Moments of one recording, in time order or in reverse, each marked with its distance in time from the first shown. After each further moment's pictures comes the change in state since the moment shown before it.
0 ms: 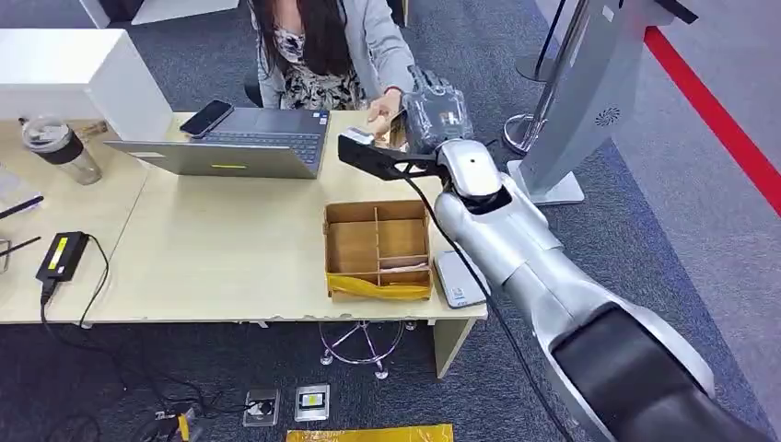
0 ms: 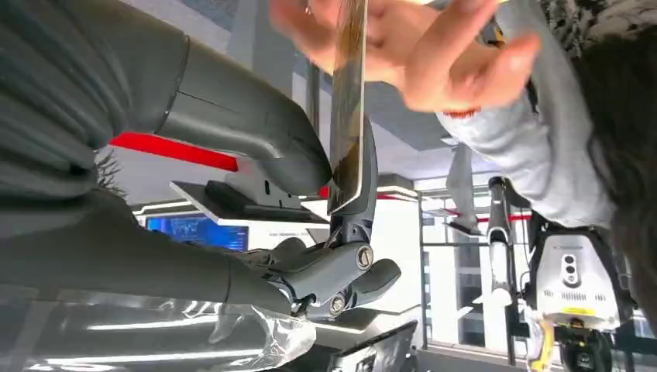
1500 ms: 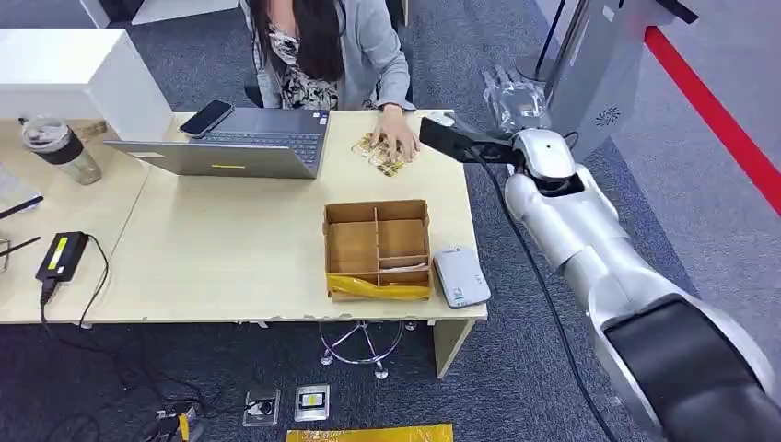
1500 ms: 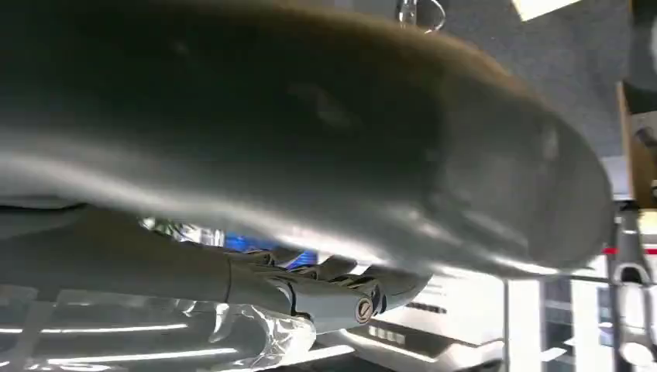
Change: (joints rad) left arm -0.004 0.005 -0.023 0.000 0.027 -0.012 0.014; right arm -0.021 -0.182 -0.125 0.036 0.018 0.068 -0.030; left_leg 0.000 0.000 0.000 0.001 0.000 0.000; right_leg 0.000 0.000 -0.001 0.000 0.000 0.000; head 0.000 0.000
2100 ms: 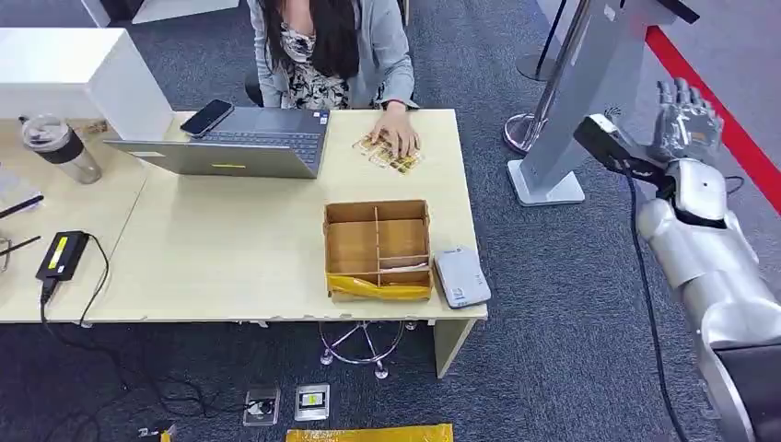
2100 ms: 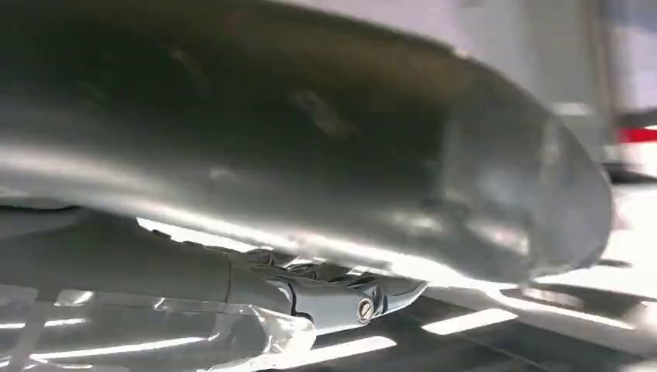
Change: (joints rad) left arm 0.062 0.035 -0.001 0.000 0.052 0.018 -0.034; right arm 0.110 -0.374 -0.157 0.041 -0.044 -0.259 -0.033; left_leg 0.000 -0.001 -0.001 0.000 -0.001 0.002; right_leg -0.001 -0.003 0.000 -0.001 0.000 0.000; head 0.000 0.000
